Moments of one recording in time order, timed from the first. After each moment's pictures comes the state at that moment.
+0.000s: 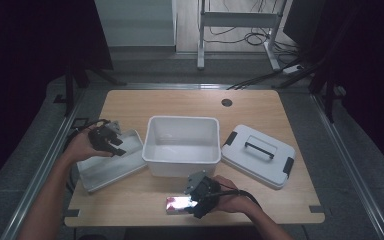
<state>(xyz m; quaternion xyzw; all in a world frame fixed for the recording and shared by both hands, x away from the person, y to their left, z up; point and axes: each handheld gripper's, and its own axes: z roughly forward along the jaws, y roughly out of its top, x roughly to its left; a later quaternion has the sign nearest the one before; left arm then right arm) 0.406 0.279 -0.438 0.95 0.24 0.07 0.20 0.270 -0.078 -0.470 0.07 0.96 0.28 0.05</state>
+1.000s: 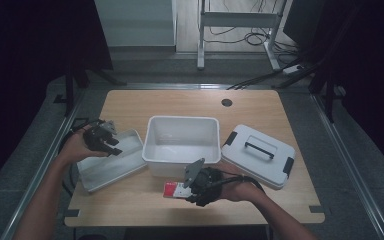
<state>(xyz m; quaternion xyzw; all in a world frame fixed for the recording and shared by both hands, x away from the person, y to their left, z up) 0.401 0.291 -0.434 0.94 0.25 0.07 0.20 0.272 -0.077 -0.393 0.00 0.97 0.26 0.05</state>
